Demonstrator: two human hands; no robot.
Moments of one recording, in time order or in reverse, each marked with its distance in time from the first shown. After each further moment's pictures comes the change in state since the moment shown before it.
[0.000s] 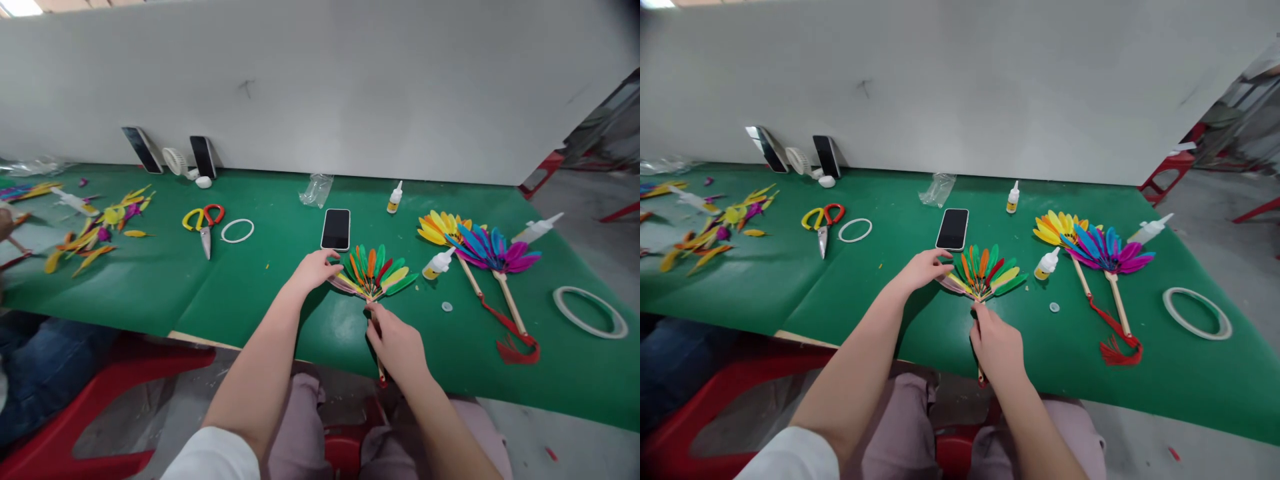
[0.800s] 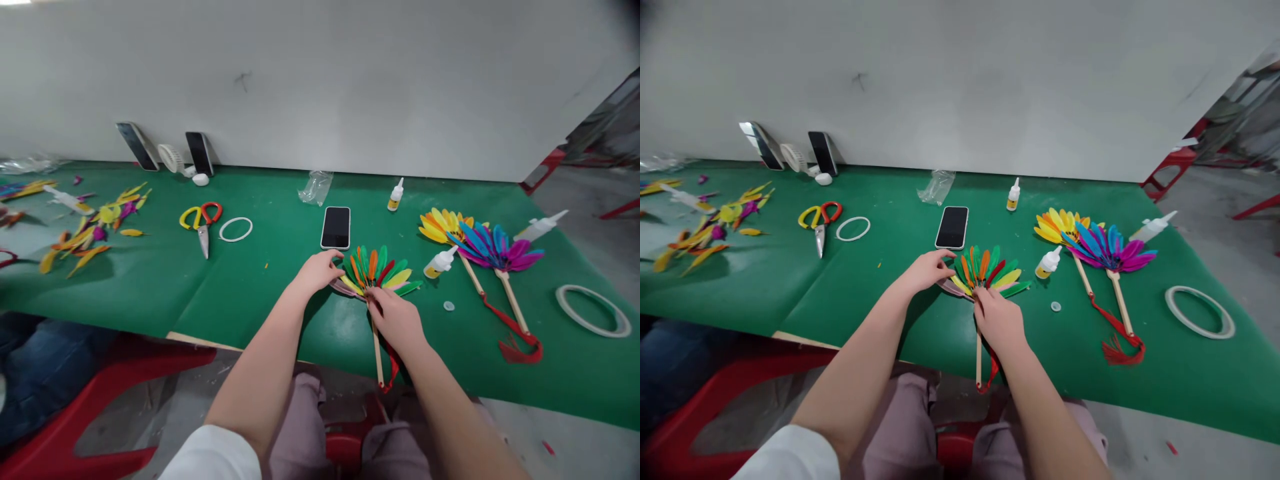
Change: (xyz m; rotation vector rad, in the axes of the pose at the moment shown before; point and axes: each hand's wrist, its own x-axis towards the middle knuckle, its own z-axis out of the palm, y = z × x) left_hand 0.000 0.006 0.006 0.003 -0.059 0.009; right_hand 0.033 0.012 0.002 -0.024 0.011 -0.059
